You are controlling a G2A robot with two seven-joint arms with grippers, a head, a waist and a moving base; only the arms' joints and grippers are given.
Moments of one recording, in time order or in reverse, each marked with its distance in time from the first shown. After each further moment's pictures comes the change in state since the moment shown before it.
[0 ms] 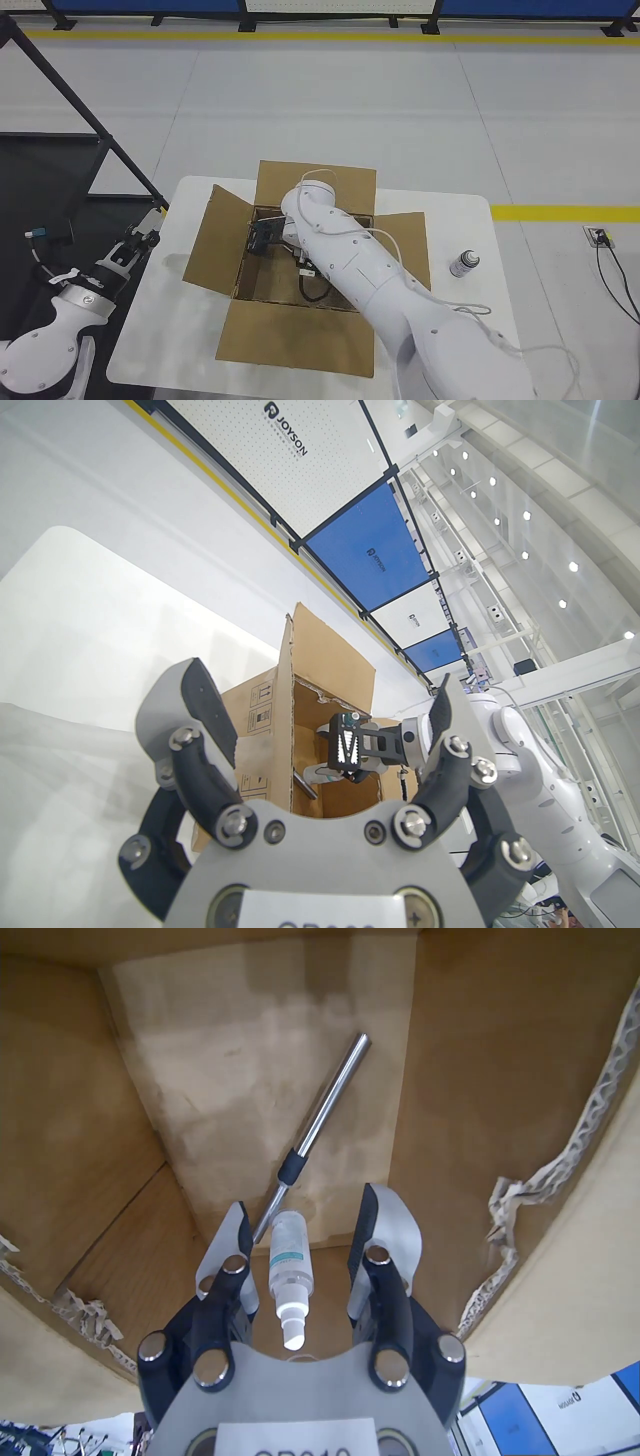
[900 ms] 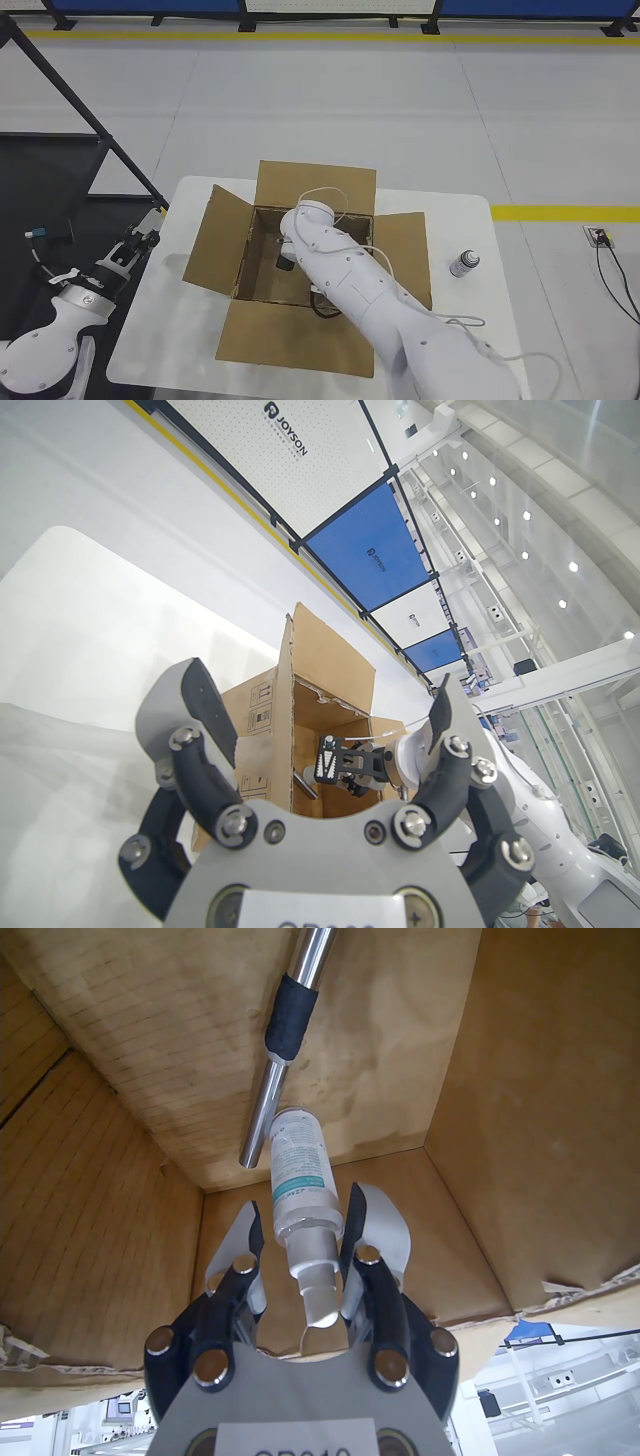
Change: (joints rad) left arm 0.000 0.000 0.000 0.000 0.000 0.000 0.000; right arm -0.070 -0.021 -0.040 0.021 -0.026 0.148 0.339
